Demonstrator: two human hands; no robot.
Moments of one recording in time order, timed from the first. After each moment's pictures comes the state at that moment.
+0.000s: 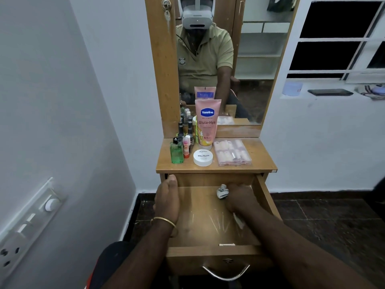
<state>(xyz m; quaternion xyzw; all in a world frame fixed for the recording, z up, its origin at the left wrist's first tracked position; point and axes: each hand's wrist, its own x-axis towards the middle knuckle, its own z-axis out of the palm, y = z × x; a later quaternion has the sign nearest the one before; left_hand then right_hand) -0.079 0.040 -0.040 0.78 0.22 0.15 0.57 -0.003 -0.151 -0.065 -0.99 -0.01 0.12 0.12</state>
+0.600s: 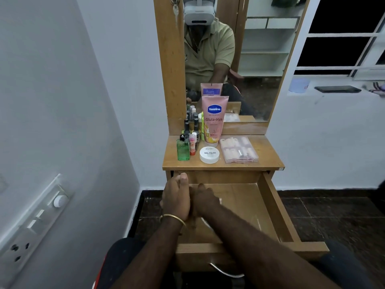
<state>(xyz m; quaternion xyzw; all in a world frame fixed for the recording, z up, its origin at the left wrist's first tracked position) -0.077 0.041 -0.041 0.82 0.20 0.18 0.50 -0.038 -0.038 -0.054 -0.96 -0.15 0.19 0.11</state>
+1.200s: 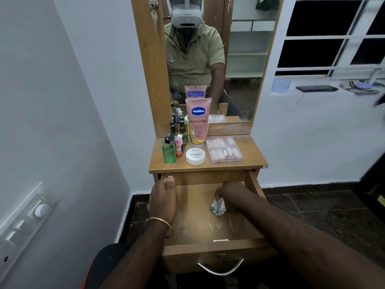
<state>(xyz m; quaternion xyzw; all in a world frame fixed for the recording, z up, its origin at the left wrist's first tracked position) -0.081 0.038 -0.038 0.82 0.19 0.18 0.52 -0.010 -0.152 -0.027 -0.96 -0.17 0.23 -0.04</state>
